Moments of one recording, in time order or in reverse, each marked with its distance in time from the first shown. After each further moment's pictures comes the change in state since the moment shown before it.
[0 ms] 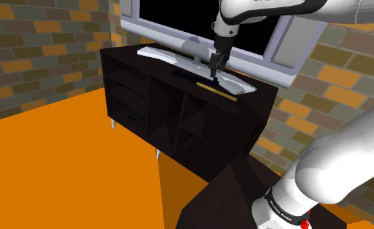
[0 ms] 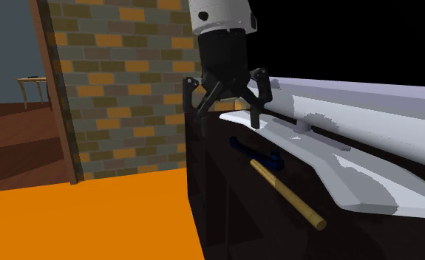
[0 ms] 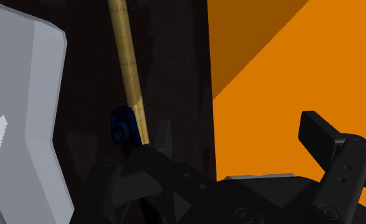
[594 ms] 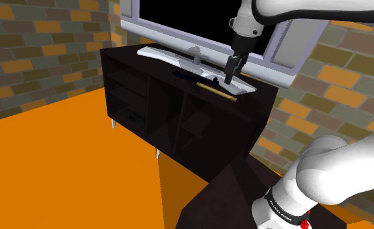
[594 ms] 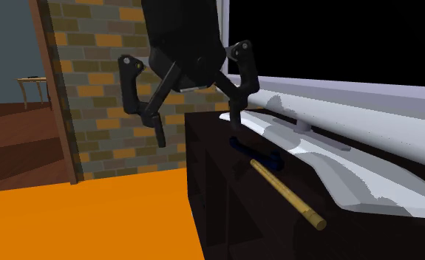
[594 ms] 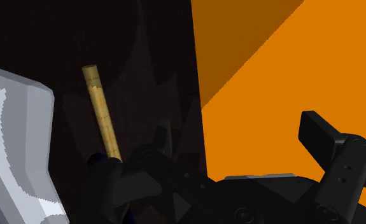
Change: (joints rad) arm 0.025 -0.360 0.078 -0.258 0.007 -0.068 0.108
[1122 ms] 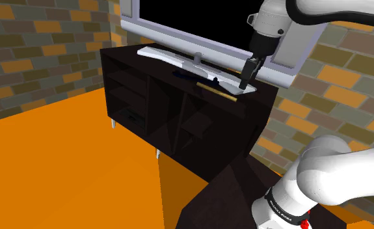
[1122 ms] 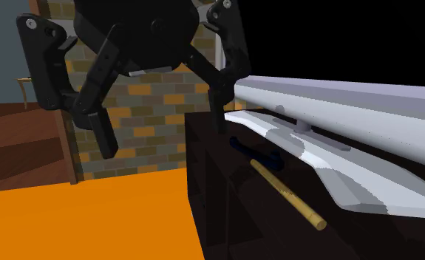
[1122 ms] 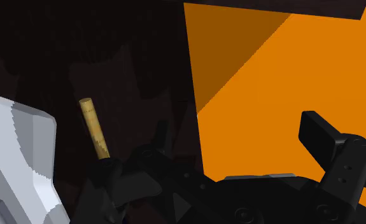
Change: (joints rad) arm 0.018 -0.238 0.053 -0.107 0.026 -0.106 0.053
